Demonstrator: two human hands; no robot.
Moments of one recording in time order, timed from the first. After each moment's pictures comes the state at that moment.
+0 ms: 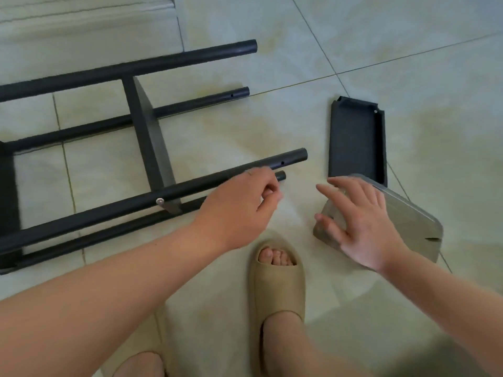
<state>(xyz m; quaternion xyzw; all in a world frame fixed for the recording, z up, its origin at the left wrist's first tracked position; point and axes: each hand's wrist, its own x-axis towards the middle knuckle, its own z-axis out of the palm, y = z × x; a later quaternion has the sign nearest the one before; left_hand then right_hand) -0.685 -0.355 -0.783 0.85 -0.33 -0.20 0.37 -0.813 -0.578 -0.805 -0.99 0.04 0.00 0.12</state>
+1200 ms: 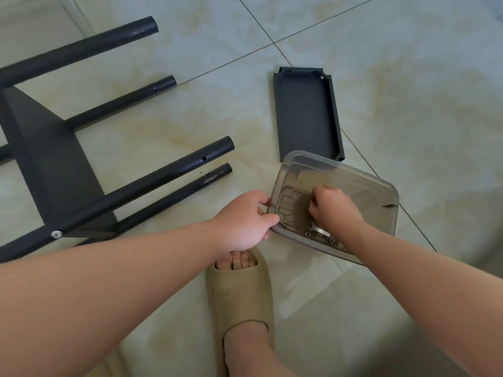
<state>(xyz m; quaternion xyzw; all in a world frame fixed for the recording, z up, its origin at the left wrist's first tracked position) -0.725 -0.474 -0.842 0.78 -0.18 -0.51 0.32 -0.830 -0.669 -0.907 -0.92 0.30 0.21 0.13</state>
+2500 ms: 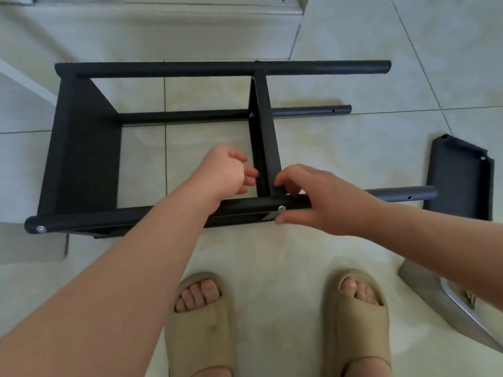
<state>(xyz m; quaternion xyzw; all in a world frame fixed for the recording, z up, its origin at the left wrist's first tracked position) -0.577 -0.198 -0.809 0.76 0.17 -0.30 0.55 -0.634 -0.389 -0.793 -0.93 -0.16 0.23 0.25</state>
